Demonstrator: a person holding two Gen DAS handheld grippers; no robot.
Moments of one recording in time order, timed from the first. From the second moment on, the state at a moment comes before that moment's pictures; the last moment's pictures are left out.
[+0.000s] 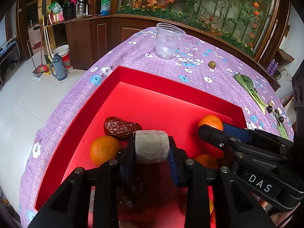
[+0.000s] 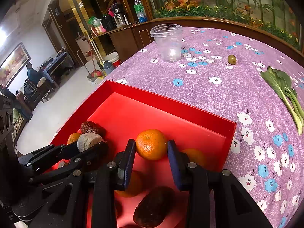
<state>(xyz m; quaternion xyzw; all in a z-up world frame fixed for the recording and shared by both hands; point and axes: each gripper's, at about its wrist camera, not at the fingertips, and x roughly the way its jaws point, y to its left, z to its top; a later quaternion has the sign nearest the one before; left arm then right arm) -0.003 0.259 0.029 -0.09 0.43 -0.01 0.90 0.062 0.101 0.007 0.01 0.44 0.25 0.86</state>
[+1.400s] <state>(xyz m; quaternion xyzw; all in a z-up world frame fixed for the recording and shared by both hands) -0.112 0.260 0.071 -0.14 0.39 0.01 0.91 -0.033 0.068 0.037 0.02 0.41 0.26 0.87</state>
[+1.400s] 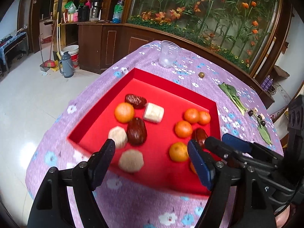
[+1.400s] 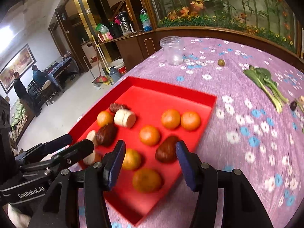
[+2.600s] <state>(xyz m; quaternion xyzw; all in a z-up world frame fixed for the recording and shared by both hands) -0.181 0.192 0.094 0.01 0.29 0.14 0.95 -0.143 0.013 0.054 -0.01 0.30 0.18 0.94</state>
